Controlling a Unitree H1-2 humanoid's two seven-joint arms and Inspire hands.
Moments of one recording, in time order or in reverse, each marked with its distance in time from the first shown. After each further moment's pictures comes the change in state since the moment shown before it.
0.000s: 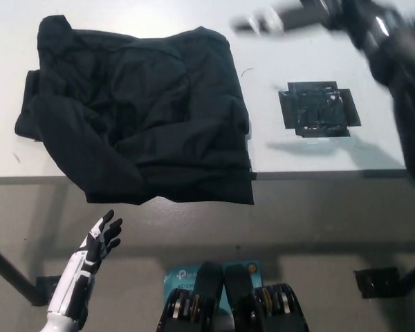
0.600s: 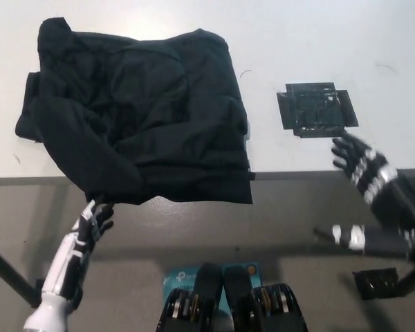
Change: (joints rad) left_arm -0.079 -0.002 0.042 0.036 -0.023 -0.001 0.002; right_arm 0.791 0.101 -0.152 -0.556 0.118 -0.075 -0.021
